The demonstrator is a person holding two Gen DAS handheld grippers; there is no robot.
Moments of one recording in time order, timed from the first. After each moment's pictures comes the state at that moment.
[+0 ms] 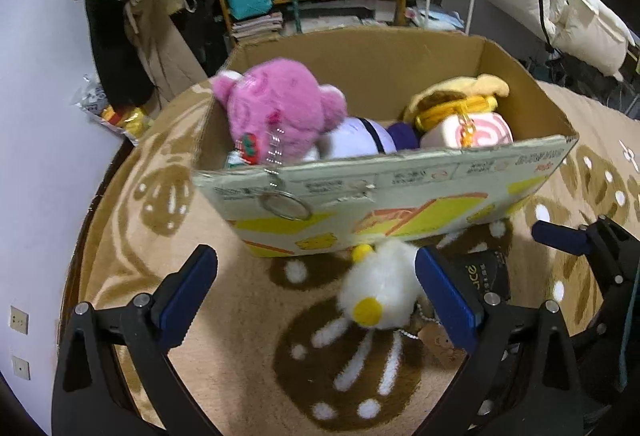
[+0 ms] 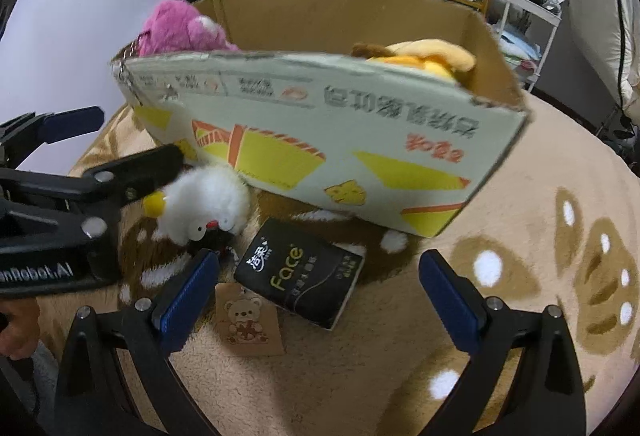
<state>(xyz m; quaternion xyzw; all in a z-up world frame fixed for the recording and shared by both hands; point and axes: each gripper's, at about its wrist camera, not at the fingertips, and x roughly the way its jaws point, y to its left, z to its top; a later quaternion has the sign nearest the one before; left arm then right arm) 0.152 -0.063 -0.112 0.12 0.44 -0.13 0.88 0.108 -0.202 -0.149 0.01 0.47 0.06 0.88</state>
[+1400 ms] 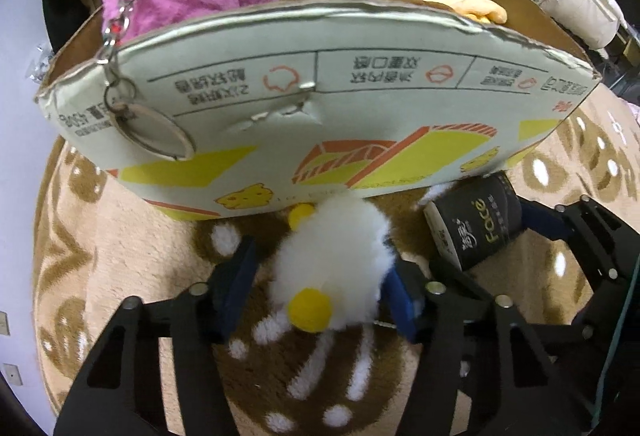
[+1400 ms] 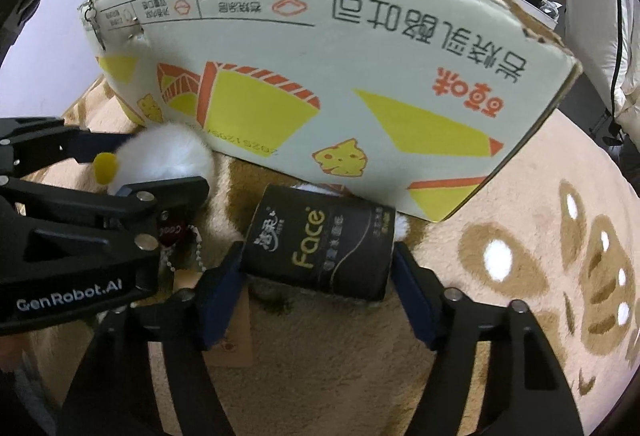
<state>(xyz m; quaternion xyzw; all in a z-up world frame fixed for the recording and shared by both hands) 0.162 -0.084 -0.171 0.10 0.52 -0.18 0.83 0.108 -0.183 -0.183 -0.03 0.48 0.02 0.88</state>
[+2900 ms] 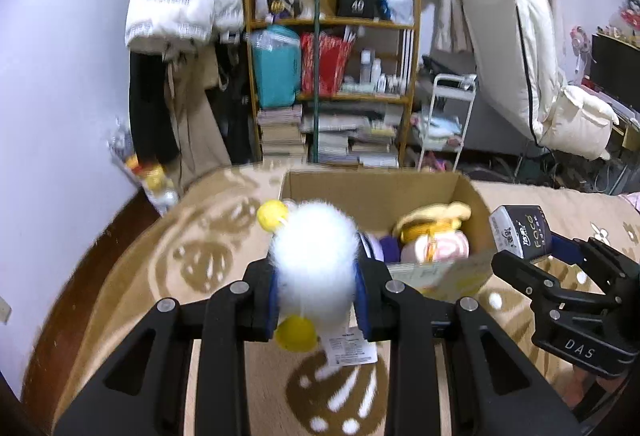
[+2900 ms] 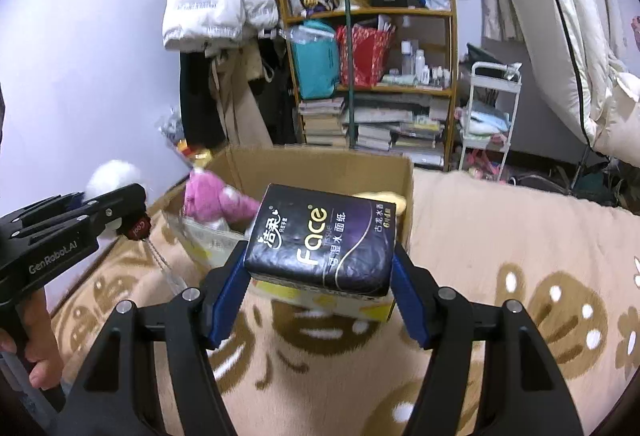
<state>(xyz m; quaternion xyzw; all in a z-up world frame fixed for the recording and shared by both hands) 0.107 -0.034 -0.016 0.04 0.28 -0.12 0.95 0.068 -0.229 -0.045 0.05 0.29 0.04 0.95</state>
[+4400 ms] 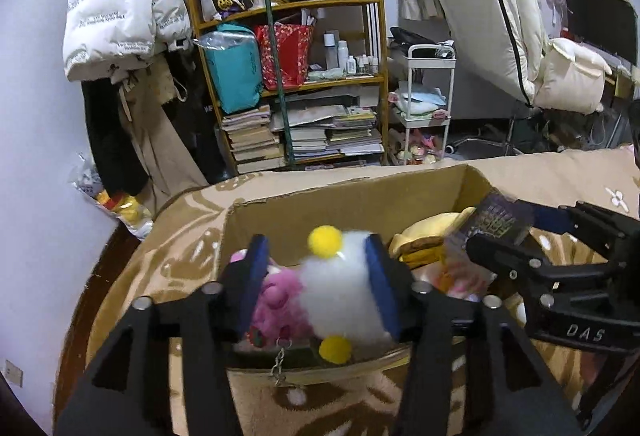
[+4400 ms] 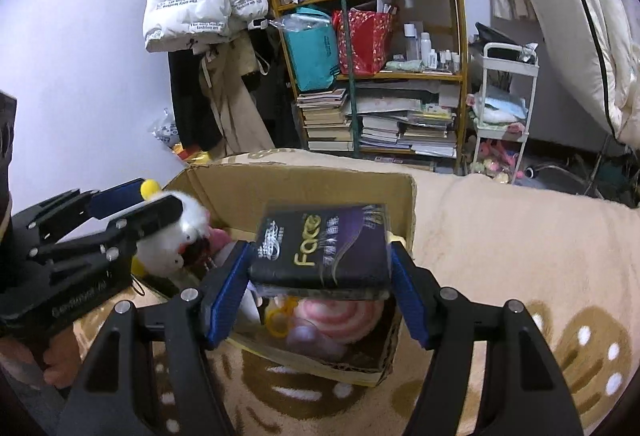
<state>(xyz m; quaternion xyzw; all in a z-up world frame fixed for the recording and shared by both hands) 0.183 -0.092 -0.051 0.12 0.29 -0.16 0.94 0.146 -0.257 -0.072 0.08 0.32 0.05 0.94</state>
